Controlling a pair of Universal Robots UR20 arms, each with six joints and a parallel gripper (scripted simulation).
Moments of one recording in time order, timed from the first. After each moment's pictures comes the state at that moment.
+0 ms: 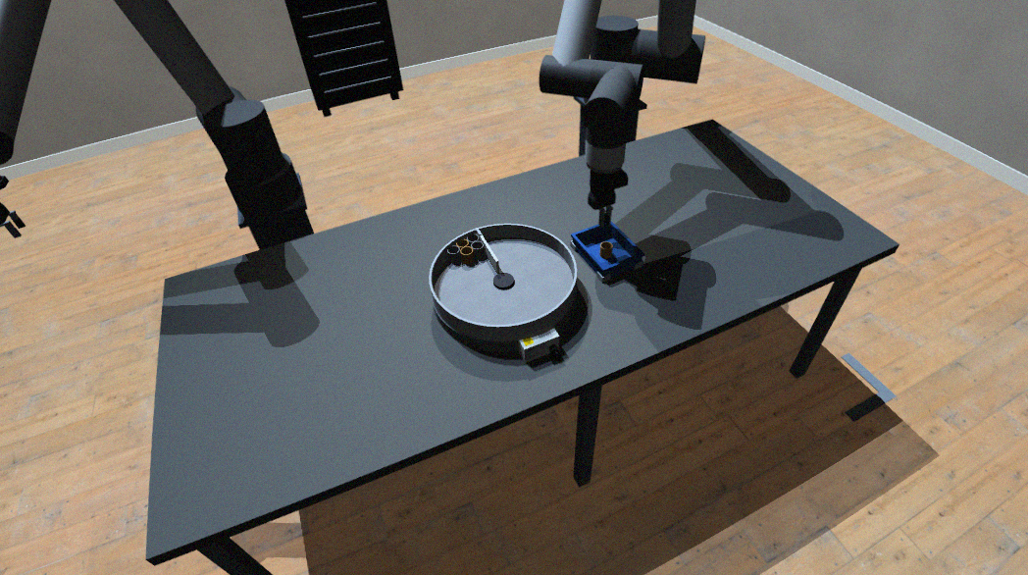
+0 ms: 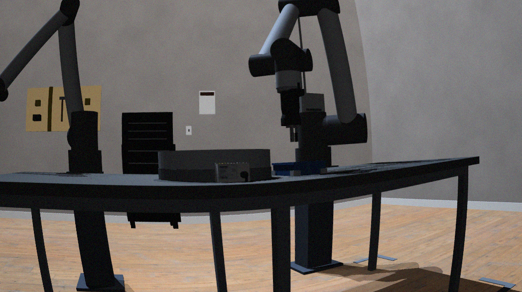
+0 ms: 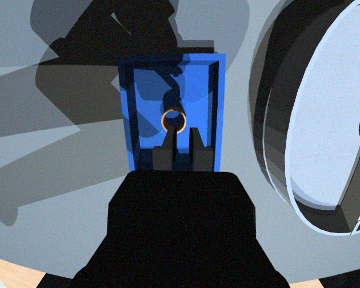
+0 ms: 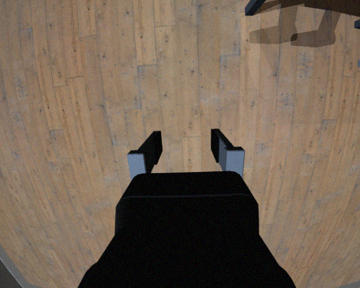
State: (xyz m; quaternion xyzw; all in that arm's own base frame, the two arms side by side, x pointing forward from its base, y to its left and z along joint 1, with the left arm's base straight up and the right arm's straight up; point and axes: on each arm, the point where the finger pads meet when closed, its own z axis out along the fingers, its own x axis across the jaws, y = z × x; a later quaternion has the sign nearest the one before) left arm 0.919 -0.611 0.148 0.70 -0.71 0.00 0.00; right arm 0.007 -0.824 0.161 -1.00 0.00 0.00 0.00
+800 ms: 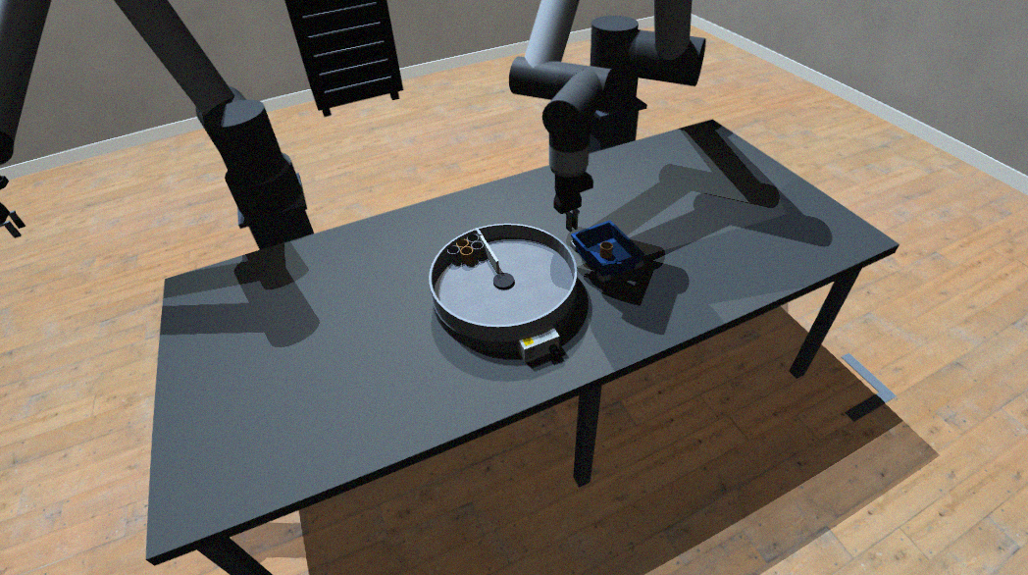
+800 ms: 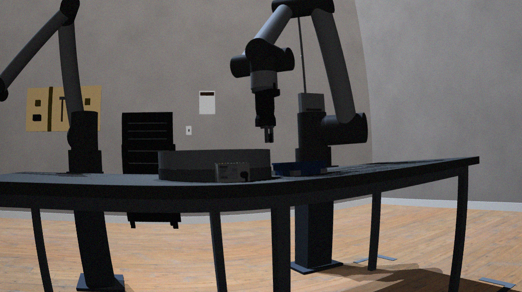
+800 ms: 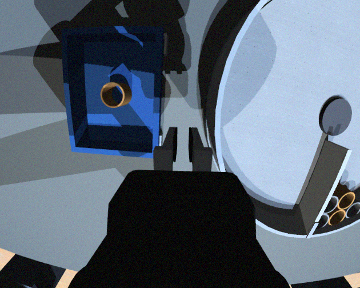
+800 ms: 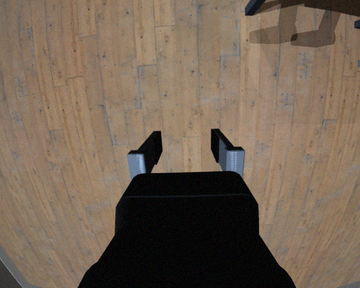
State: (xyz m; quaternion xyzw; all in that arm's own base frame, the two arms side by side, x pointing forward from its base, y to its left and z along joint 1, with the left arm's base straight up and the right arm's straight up) left arm 0.888 -0.705 0.148 0.73 -0.68 0.00 0.00; right arm 0.007 -0.824 0.161 -1.00 0.00 0.00 0.00
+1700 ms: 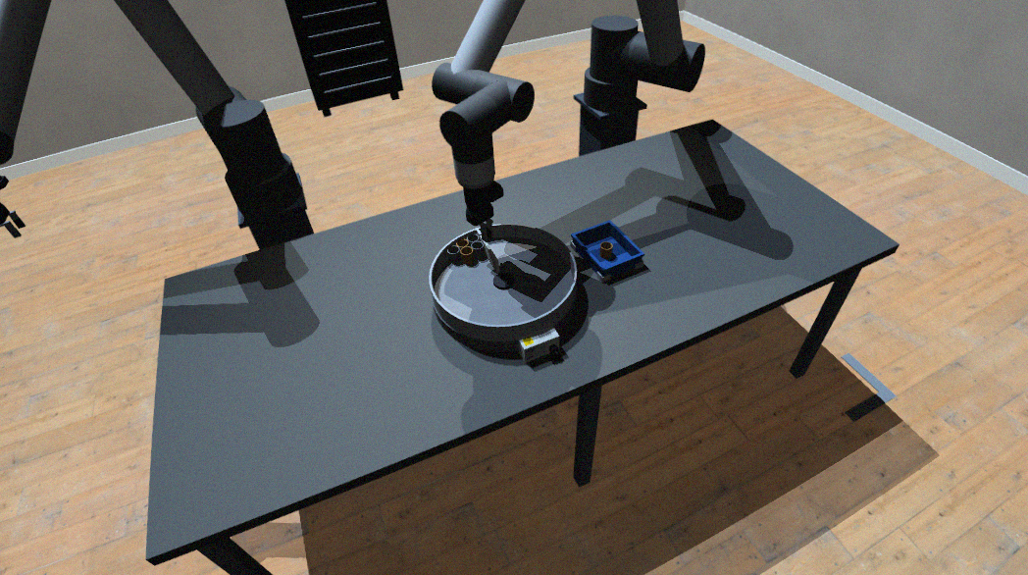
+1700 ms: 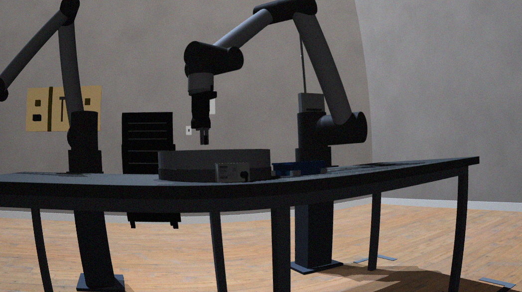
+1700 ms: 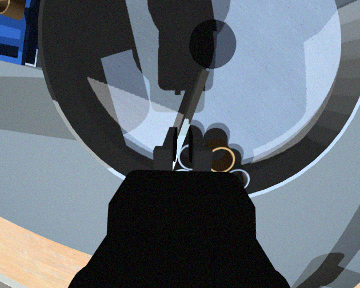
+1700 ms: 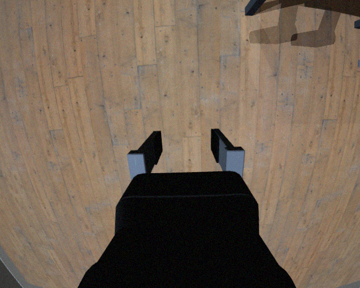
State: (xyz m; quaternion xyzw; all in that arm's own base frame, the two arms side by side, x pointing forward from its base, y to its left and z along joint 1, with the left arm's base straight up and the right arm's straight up) left arm 0.816 -0.946 0.148 0.81 -0.59 0.00 0.00; right arm 0.007 -0.824 0.161 -1.00 0.00 0.00 0.00
